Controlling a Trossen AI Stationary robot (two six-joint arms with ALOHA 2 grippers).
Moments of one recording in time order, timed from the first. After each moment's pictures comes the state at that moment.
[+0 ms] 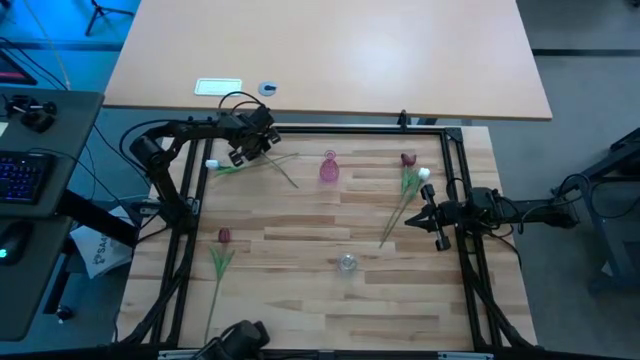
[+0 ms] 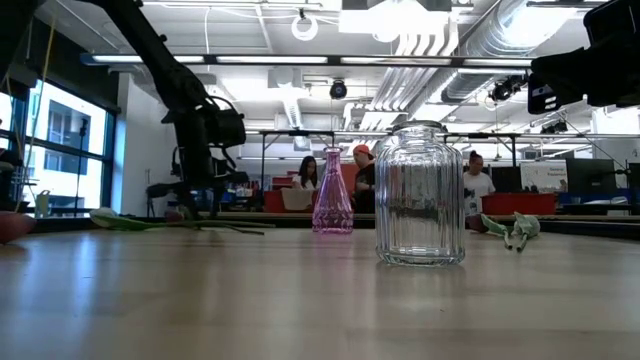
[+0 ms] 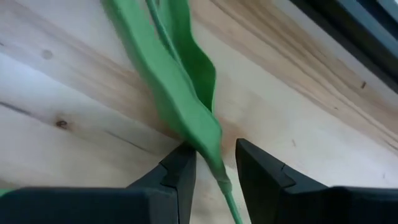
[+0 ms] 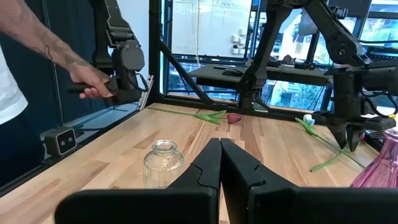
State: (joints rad) left arm 0.84 1.78 0.99 -0.49 -0.11 -1.25; right arm 0.05 0.02 0.01 0.03 -0.17 -0.09
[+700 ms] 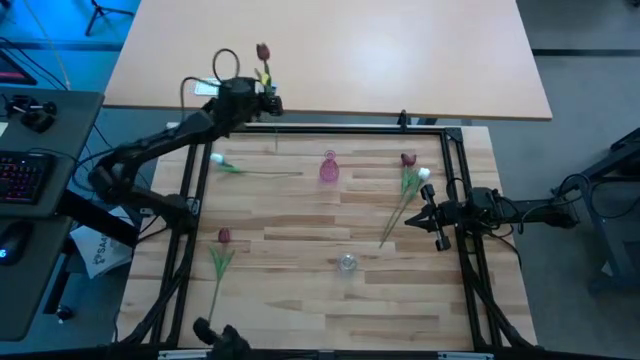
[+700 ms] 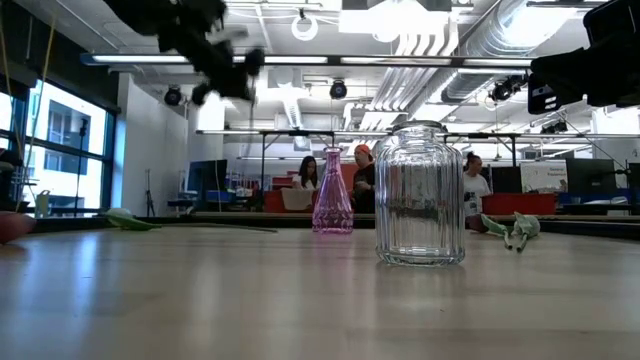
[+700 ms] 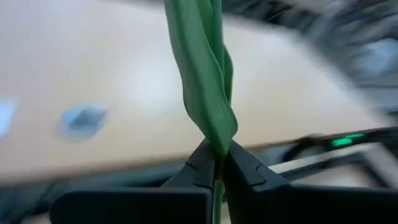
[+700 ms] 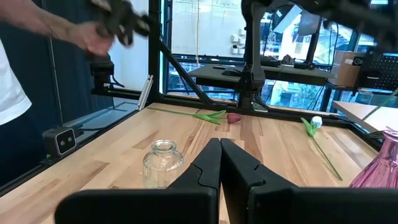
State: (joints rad) left arm 0.74 1.34 1.04 -0.02 -0.27 -0.43; right arm 0.05 0.02 0.01 0.03 -0.16 -0.09
